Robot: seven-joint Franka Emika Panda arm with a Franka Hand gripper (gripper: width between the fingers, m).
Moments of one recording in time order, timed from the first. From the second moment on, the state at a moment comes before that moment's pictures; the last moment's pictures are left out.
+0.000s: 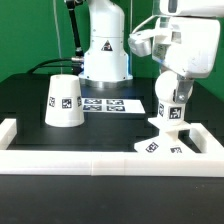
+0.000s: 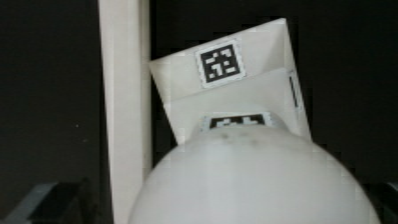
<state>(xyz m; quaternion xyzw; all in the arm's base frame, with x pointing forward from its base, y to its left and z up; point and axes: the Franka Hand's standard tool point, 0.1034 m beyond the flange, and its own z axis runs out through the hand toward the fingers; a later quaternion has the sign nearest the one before) 0.610 0.073 0.111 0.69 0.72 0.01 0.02</state>
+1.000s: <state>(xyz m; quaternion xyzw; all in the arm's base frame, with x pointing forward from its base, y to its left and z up) 0.610 0.065 0.109 0.78 0.62 0.01 0.02</state>
